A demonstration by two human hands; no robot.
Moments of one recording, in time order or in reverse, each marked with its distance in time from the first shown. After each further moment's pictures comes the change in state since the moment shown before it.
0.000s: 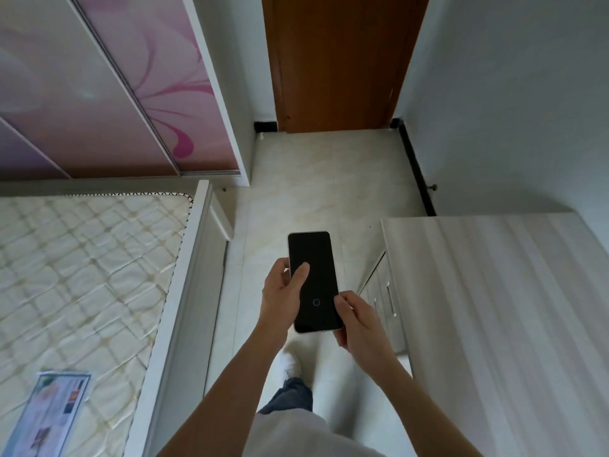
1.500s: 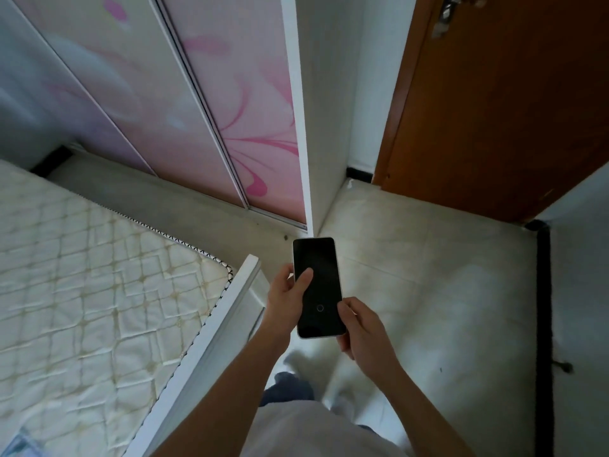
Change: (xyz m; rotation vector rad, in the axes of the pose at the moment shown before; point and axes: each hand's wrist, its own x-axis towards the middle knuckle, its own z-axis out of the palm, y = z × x) left_hand 0.501 0.210 -0.010 -0.257 0.361 -0.120; right_hand 0.572 -0.194 0.024 -0.095 -0.420 -0.004
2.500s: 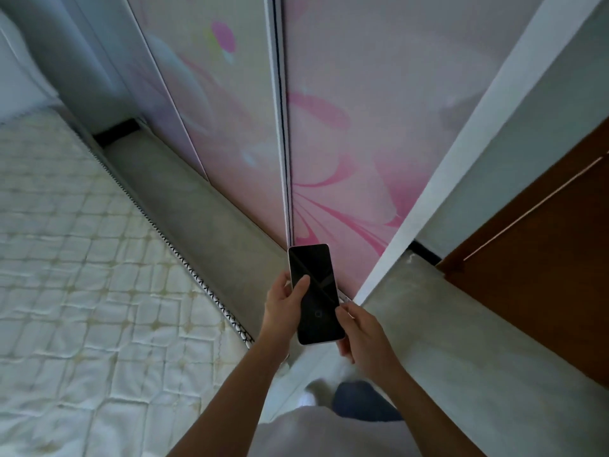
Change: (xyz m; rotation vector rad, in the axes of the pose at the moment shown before) left_hand 0.331 0.143 -0.112 -0.237 0.298 0.013; right_hand 0.375 -0.160 0.114 -0.210 -0.317 -0.032
